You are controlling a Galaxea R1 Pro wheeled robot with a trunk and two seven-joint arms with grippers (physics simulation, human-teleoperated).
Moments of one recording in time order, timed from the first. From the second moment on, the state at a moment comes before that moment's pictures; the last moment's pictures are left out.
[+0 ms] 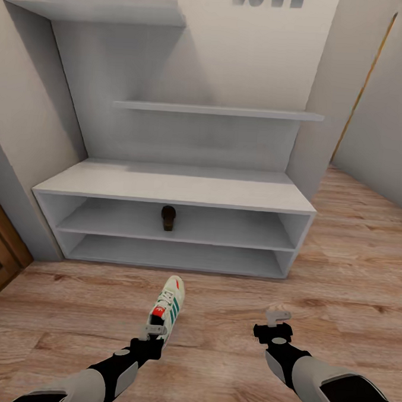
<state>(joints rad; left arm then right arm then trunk) -0.70 -0.12 0.09 -0.03 -0.06 -0.13 -0.08 -0.82 0.01 0.25 0.05 -0.07 -0.16 -0.25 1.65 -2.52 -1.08</state>
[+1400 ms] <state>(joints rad) -0.70 -0.12 0.09 -0.03 -0.06 -0.13 -0.08 -0.82 0.01 0.25 0.05 -0.07 -0.16 -0.25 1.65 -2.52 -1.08</state>
